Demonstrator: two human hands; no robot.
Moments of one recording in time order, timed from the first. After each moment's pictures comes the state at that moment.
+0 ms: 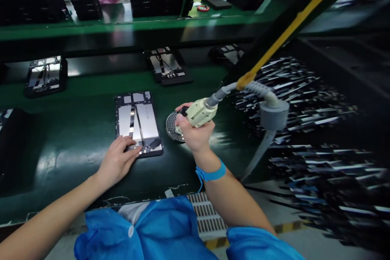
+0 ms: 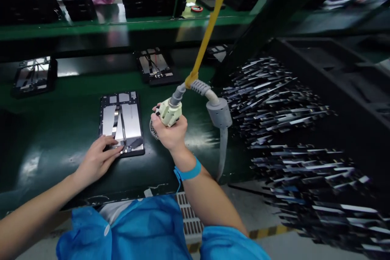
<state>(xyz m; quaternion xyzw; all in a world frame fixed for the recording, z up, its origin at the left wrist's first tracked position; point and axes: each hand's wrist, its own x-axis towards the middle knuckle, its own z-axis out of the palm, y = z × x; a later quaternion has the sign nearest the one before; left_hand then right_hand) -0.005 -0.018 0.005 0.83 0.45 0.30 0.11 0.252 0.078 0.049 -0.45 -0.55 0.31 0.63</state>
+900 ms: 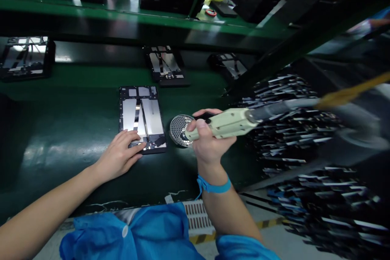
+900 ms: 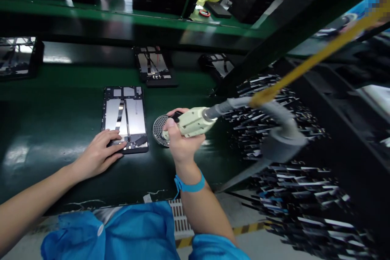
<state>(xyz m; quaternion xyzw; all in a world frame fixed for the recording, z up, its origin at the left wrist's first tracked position) -0.009 0.003 0.007 0.87 0.40 0.25 0.12 0.249 0.072 0.058 -0.41 -0.51 0.29 0.70</state>
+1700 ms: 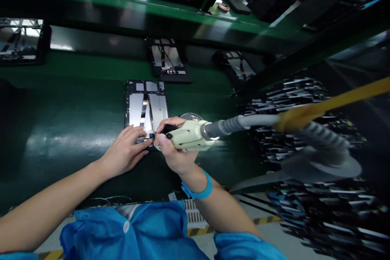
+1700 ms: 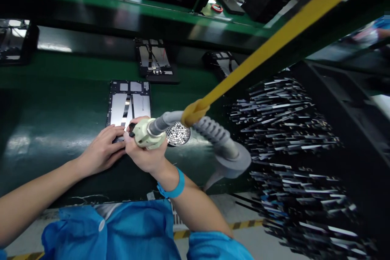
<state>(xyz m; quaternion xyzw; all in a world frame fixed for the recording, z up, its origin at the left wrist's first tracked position) -0.004 0.003 0.011 0.86 0.41 0.26 0.14 0.178 0.039 0.063 -0.31 -0.59 0.44 0.60</state>
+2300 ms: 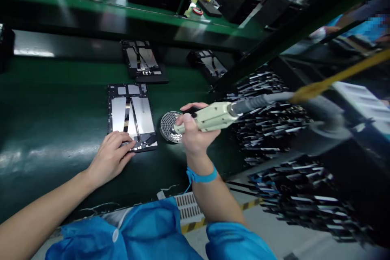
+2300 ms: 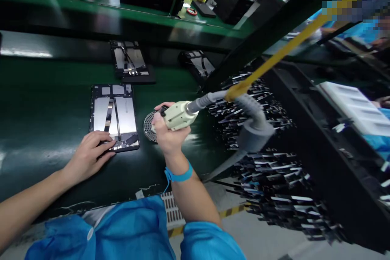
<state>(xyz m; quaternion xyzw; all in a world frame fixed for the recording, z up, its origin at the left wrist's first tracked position) 0.000 -0.001 0.002 0.85 0.41 0.31 0.12 0.243 0.075 0.060 -0.39 -0.53 0.28 0.70</state>
